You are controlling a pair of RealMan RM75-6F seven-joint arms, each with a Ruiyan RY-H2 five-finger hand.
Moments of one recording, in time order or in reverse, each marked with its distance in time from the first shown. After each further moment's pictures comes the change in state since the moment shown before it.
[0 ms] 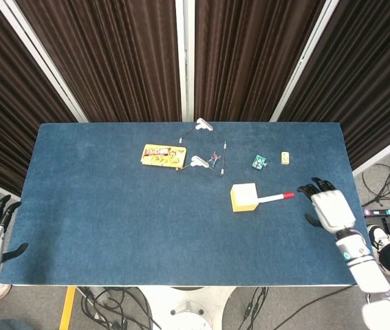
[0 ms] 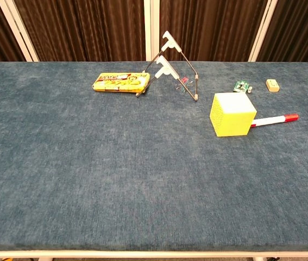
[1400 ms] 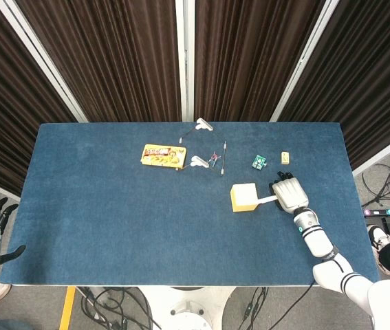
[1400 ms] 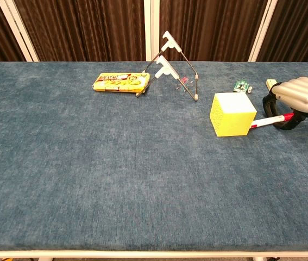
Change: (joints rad) left arm 0.012 -0.009 -0.002 0.024 -0.008 -0.007 -0.028; right arm 0.217 -0.443 -0.052 0.632 0.008 -0.163 0.079
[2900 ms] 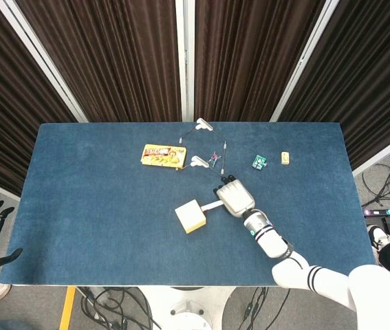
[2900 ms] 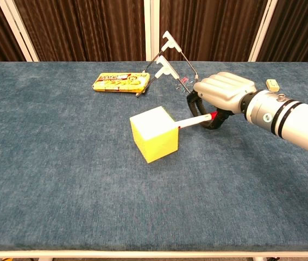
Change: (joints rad) left arm 0.021 -0.007 0.010 0.046 0.016 0.016 -0.055; right arm 0.153 -0.062 0.080 -0.324 0.091 -0.027 -0.287
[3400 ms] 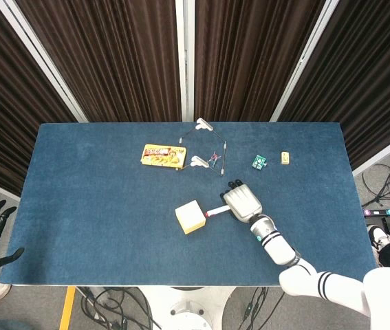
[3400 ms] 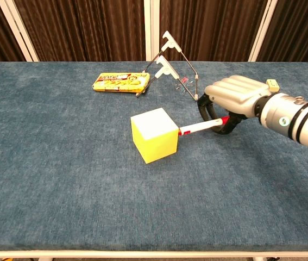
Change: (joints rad) left arm 0.001 -0.001 0.001 0.003 0.022 0.013 -0.010; right arm -0.033 0.065 -0.021 -0.139 0.098 0.013 -0.111
